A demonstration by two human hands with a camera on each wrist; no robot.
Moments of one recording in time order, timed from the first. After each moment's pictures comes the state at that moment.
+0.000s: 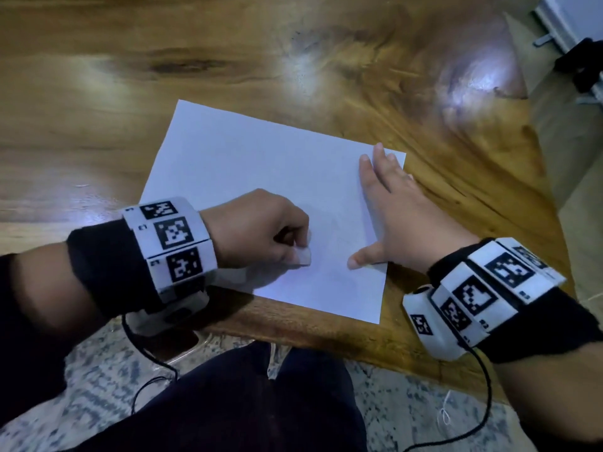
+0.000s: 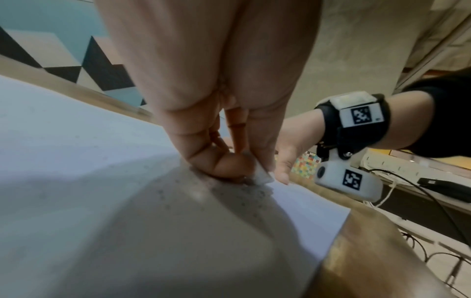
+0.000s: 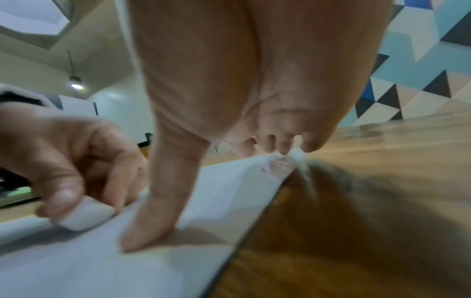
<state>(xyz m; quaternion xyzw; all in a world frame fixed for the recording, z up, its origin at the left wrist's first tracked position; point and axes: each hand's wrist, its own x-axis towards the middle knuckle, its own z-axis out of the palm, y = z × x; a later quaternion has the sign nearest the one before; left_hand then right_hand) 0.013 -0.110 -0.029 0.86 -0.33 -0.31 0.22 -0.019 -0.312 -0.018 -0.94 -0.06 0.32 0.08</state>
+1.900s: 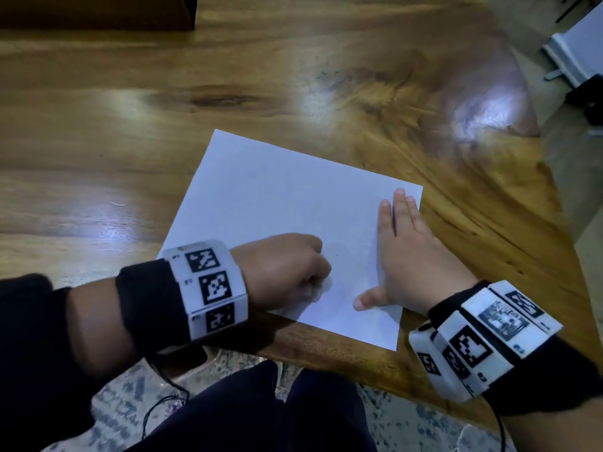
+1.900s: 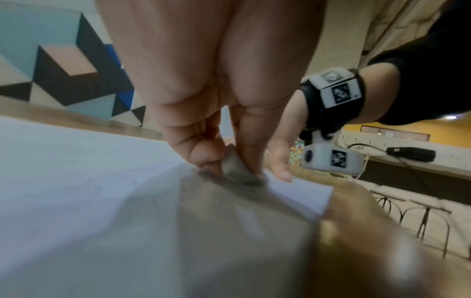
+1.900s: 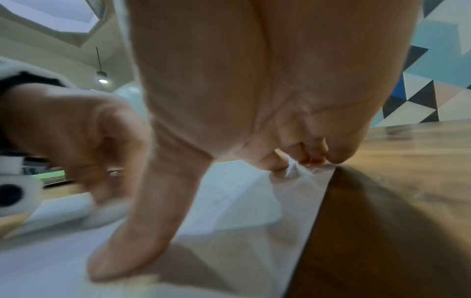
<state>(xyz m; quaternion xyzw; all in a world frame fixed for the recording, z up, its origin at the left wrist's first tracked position) -0.002 -0.105 -0.030 0.85 -0.41 -0.29 0.16 -0.025 -0.285 -0.008 -0.92 -0.02 0.39 -0.03</state>
